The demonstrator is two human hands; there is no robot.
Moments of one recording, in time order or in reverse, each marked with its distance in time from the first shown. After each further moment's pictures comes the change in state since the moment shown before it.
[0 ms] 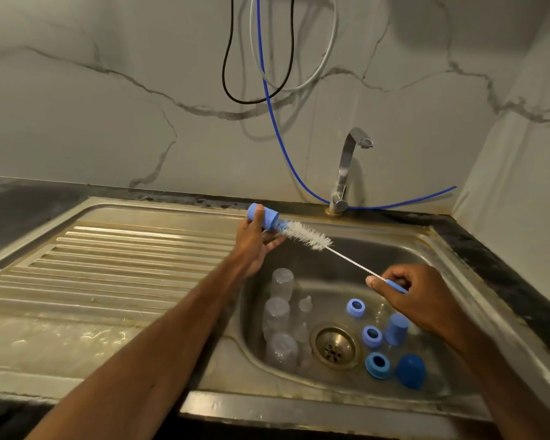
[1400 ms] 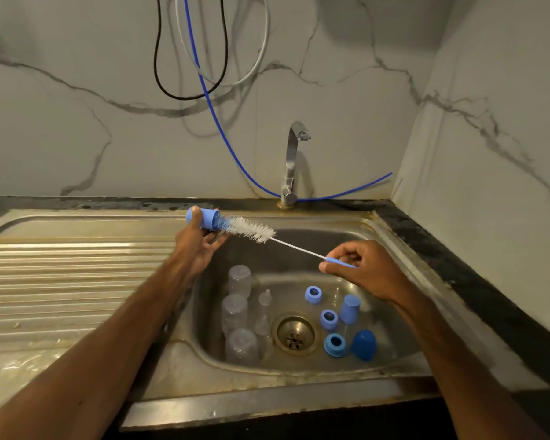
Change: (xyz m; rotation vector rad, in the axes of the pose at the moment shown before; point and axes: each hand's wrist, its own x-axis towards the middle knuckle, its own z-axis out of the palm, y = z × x) left_hand 0.019 -0.001 -0.017 -0.107 0.045 -0.093; right_hand 0.001 0.000 -0.017 0.201 -0.073 0.163
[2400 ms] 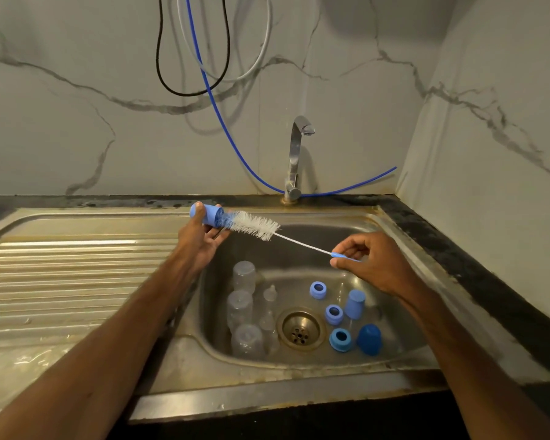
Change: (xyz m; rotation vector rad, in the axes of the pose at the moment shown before) left_hand -0.006 0.006 0.000 -0.074 0.002 -0.021; right_hand -0.001 -0.002 -0.002 -0.055 0.069 -0.091
